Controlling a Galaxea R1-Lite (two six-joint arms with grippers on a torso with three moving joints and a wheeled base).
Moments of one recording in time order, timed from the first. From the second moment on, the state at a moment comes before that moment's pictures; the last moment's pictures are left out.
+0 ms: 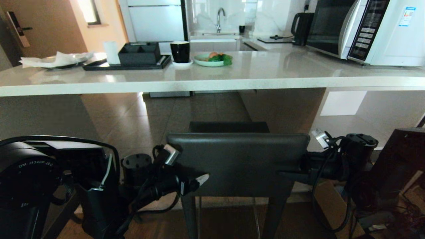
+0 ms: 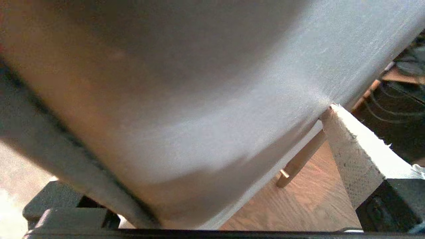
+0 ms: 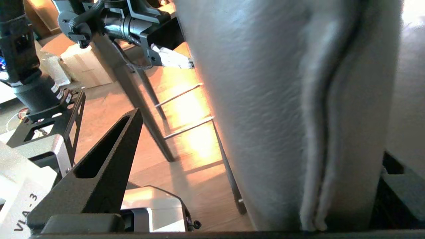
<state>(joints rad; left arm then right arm) -0.46 2.23 -0.55 -1.52 -0.35 0.03 0.08 2.23 -0.67 -1.52 1.29 0.10</state>
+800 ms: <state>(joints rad) -0.46 2.23 -0.55 -1.52 -0.35 0.03 0.08 2.23 -0.67 -1.52 1.29 0.10</state>
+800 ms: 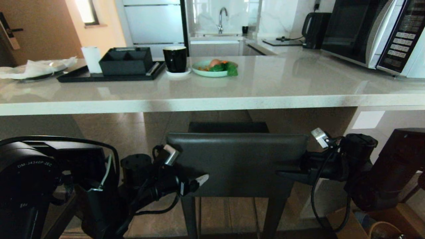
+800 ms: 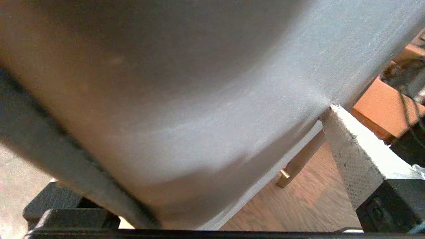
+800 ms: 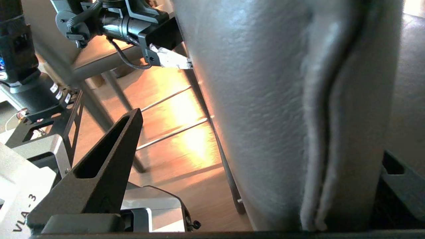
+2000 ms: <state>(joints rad) -0.42 2.16 -0.48 -1.53 -0.35 0.03 -0.01 2.22 -0.66 -1.52 1.31 0.11</state>
